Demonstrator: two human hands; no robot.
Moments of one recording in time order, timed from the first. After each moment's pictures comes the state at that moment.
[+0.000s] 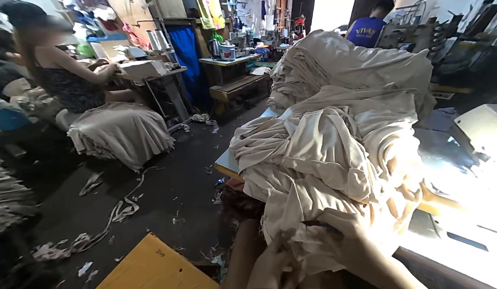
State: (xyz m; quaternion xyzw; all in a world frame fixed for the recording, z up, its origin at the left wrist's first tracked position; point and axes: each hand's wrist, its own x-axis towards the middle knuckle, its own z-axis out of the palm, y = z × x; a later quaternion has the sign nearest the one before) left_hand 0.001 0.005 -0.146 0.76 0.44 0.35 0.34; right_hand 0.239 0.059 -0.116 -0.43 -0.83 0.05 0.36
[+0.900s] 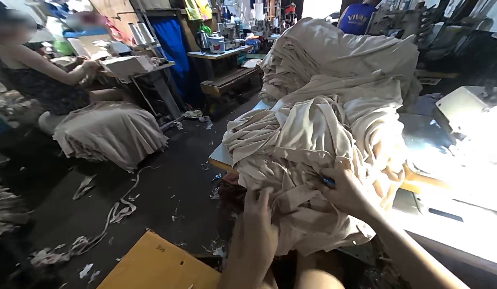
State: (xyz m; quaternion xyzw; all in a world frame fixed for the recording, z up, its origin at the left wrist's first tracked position) left_hand 0.022 0.060 -0.122 0.69 0.53 0.49 0.09; right_hand 0.249 0.094 -0.057 -0.61 -0.74 0.14 0.25
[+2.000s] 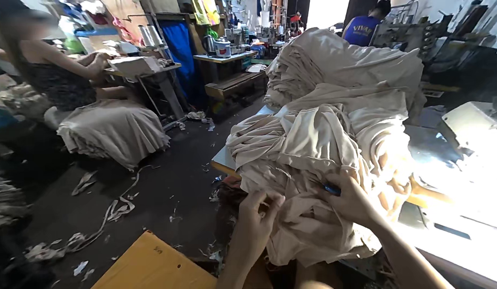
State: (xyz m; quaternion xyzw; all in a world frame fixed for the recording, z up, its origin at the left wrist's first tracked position) left_hand 0.001 0.077 -0.108 0.67 0.43 0.54 0.27; right_hand 0.254 0.101 -0.060 -0.58 -0.72 0.23 0.30
